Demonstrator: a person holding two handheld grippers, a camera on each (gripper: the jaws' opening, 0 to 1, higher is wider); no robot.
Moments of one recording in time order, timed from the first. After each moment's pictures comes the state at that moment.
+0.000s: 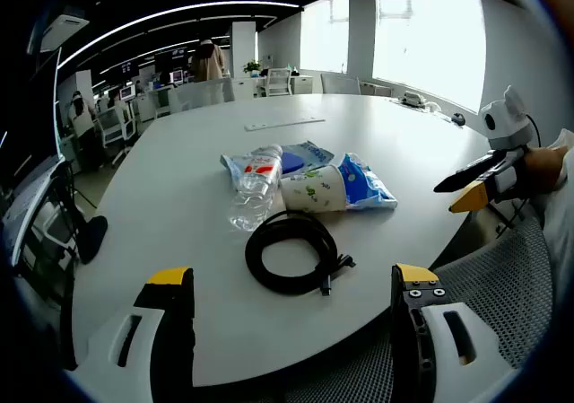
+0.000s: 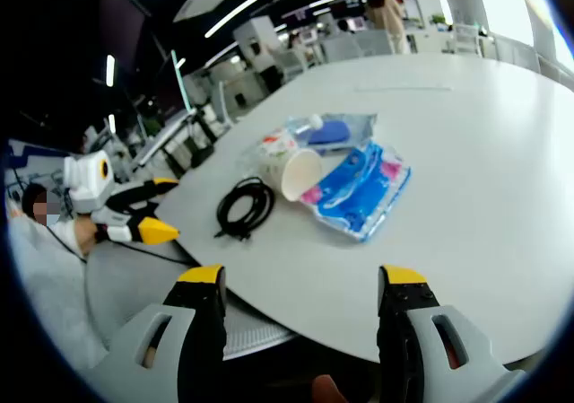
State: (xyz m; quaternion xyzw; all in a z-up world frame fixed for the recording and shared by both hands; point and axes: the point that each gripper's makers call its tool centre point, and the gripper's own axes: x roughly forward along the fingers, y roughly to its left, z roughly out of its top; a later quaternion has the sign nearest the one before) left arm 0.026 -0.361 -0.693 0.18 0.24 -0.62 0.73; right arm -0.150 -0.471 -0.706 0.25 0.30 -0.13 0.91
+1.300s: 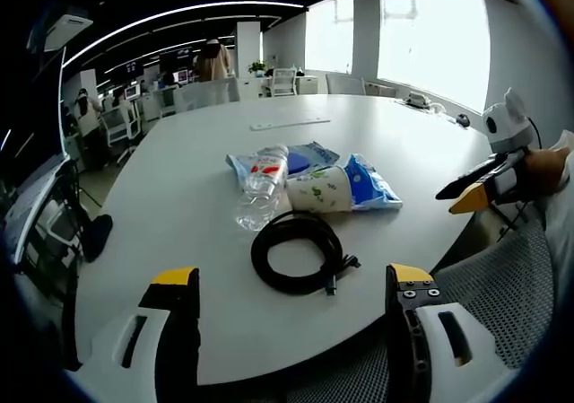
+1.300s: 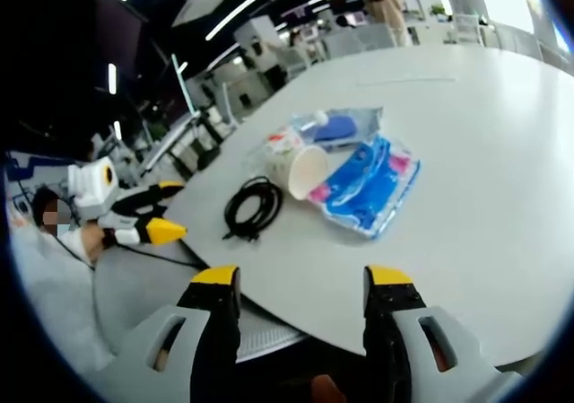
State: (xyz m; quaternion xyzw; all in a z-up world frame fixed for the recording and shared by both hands) left arm 0.029 -0.359 -0.692 0.18 0.24 -0.61 0.73; right arm -0.150 -0.467 -0.706 0.27 0.30 -0.12 0.91
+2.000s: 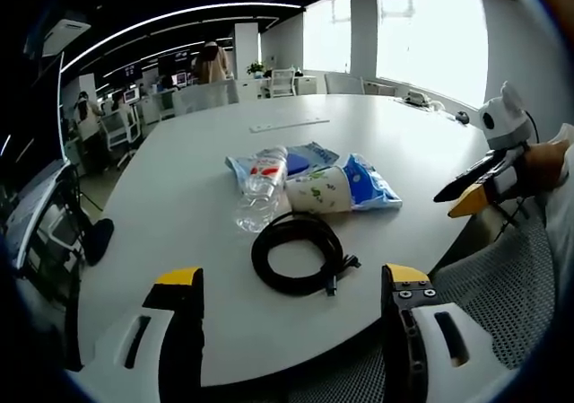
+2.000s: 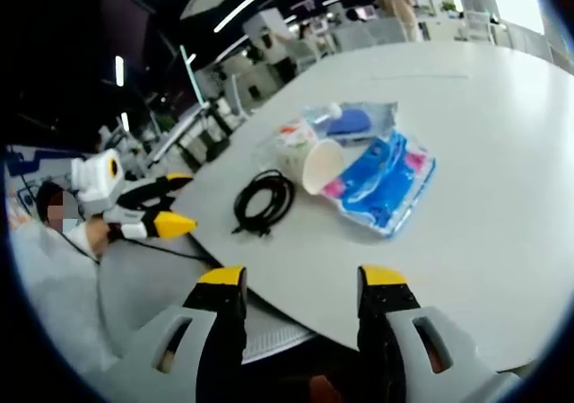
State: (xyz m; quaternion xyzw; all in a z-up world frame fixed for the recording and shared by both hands) left arm 0.028 -0.361 -0.690 0.19 0.23 -0.61 0.73; right arm -0.142 -0.457 -0.707 0.27 0.31 -0.09 0.91
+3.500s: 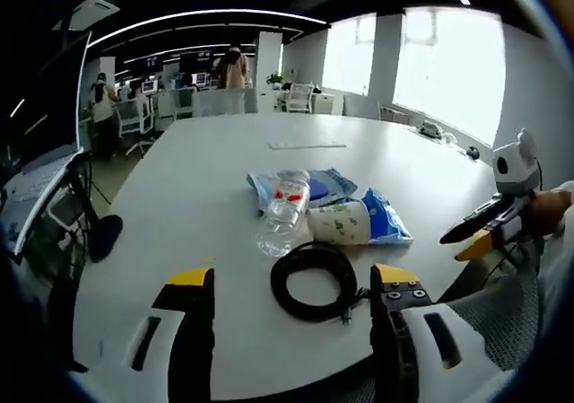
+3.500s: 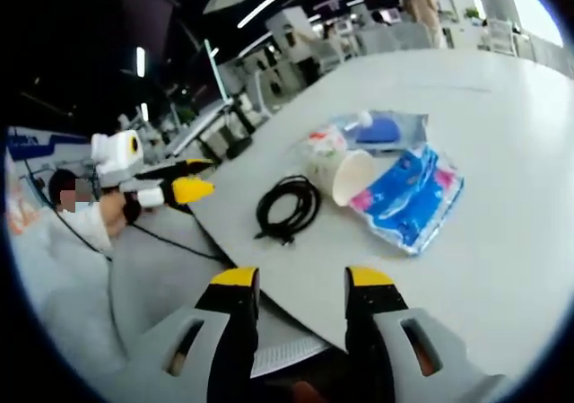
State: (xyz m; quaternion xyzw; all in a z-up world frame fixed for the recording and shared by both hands) left arm 0.068 -0.374 -0.659 0.12 0.24 -0.59 0.76; right arm -0.125 -0.443 -0.694 0.25 0.31 -0.04 0.92
